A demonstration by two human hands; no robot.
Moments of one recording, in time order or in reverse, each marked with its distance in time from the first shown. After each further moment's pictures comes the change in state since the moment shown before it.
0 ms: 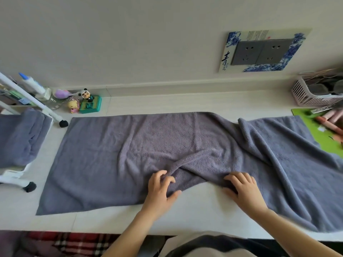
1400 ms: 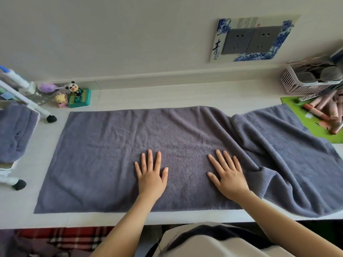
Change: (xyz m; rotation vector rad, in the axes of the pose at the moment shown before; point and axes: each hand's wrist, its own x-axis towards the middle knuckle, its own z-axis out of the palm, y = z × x) left_hand 0.022 -0.004 0.008 0.472 -0.129 -0.262; right_hand 0.007 -0.023 0.016 -0.187 -0.208 0.164
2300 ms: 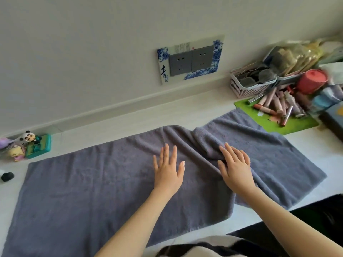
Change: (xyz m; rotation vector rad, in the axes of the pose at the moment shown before) left_hand 0.051 0.153 -0.044 -0.105 0.017 0.375; right_hand -0.004 0.085 -0.061 0.204 0.327 0.312
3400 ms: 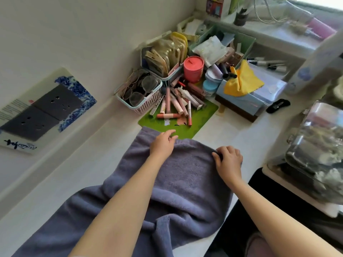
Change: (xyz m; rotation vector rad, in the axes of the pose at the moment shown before) left_hand 0.211 0.280 0.073 -0.186 -0.378 0.353; right_hand 0.007 0.220 -0.027 0.242 0.232 0.839
